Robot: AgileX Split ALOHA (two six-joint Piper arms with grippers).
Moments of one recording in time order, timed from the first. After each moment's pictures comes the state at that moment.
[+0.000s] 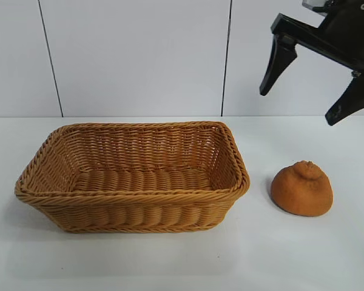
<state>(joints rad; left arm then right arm) -0.01 0.00 -0.50 -0.07 1.07 0.04 0.11 1.76 -1.35 0.33 1.02 0.04</state>
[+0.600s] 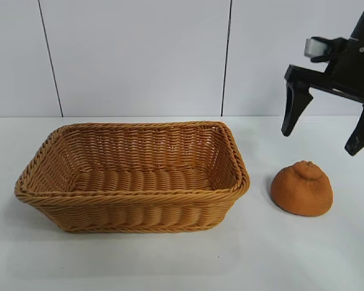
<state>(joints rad) -0.01 0.00 -0.50 -0.07 1.07 0.04 0.08 2.02 -1.46 0.25 1.11 -0.03</state>
